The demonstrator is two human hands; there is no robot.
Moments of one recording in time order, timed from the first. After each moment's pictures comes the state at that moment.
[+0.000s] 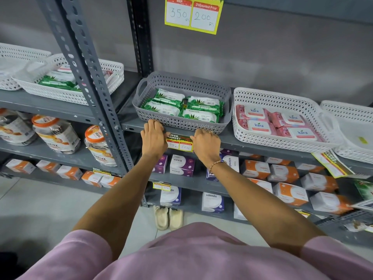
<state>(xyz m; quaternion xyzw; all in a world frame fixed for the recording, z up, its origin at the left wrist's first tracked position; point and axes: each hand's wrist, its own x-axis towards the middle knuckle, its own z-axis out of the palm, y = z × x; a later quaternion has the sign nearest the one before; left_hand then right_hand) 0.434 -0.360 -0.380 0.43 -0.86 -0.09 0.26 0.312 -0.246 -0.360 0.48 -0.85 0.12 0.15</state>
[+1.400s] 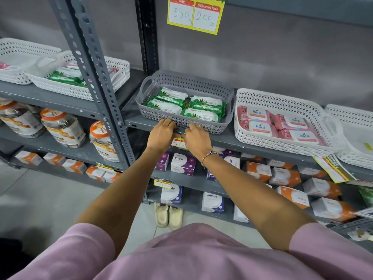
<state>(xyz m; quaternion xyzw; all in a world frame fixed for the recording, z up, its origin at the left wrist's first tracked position) 0.420 -0.360 -0.371 0.34 -0.92 -0.05 0.20 0.317 -0.264 -0.350 0.60 -0.79 0.03 0.10</state>
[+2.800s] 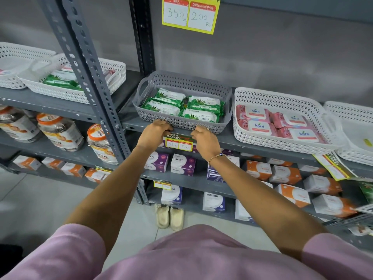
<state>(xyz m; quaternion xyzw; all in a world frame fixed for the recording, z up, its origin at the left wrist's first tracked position) 0.438 -0.383 -0.366 0.28 -0.93 -0.12 0.20 0.285 -0.248 -0.362 0.59 -0.79 0.14 0.04</state>
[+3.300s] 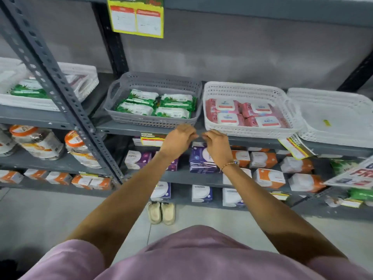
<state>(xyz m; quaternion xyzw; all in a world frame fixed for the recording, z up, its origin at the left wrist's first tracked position) 0.352 -0.254 -0.332 0.15 -0.94 -0.14 0.26 0.239 -0.140 -0.345 0.50 -0.78 0.37 0.07</state>
